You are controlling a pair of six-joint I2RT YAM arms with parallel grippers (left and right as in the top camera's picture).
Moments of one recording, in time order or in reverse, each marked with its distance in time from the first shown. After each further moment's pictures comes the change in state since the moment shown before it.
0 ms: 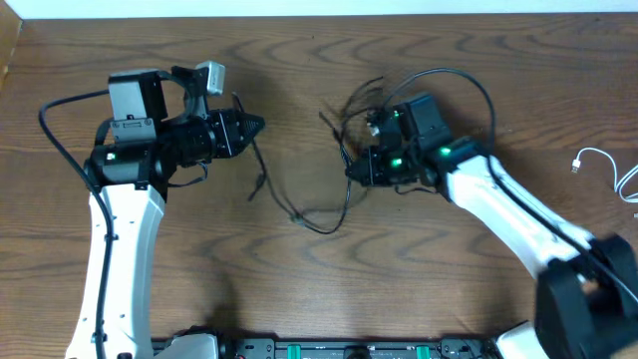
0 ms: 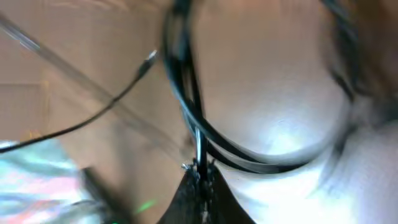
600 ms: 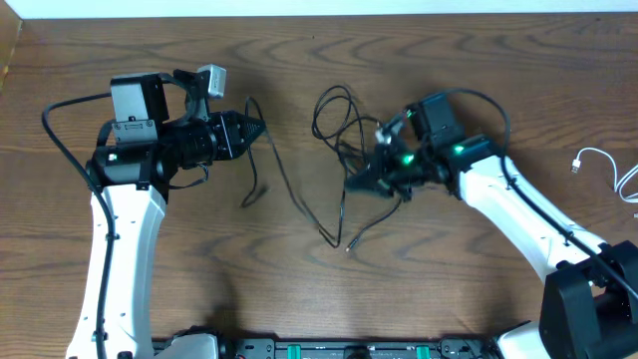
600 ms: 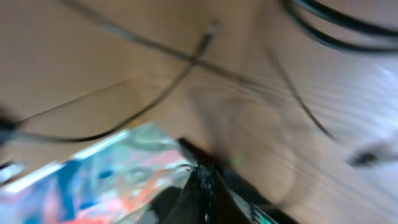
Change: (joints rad) left arm 0.000 0.000 -0.013 0.000 0.000 -0.003; right arm -0.058 -0.014 -0.003 0.008 -0.318 0.296
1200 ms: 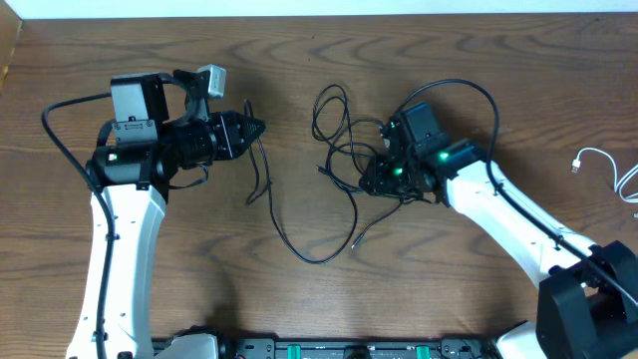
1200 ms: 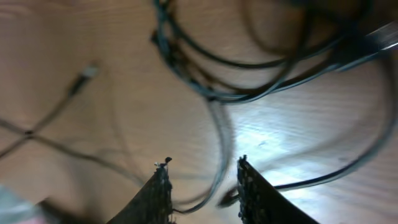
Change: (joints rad) left arm 0.000 0.000 0.000 0.000 -0.005 -0.001; right arm 0.095 0.005 0.000 -0.134 0.595 -0.249
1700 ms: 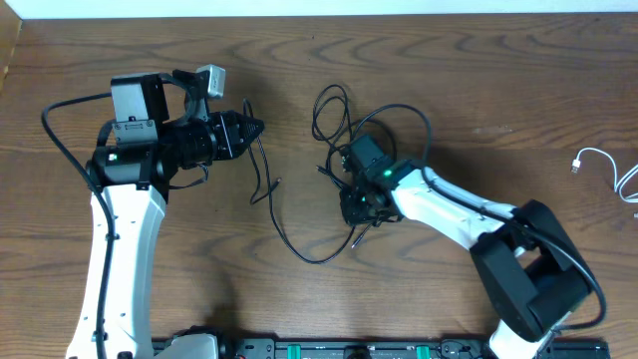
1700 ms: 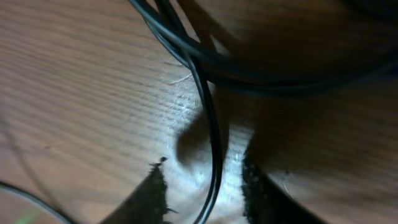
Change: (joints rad) left arm 0.000 0.000 0.000 0.000 -0.011 0.000; right arm 0.176 0.227 -0.007 0.057 0.132 -0.101
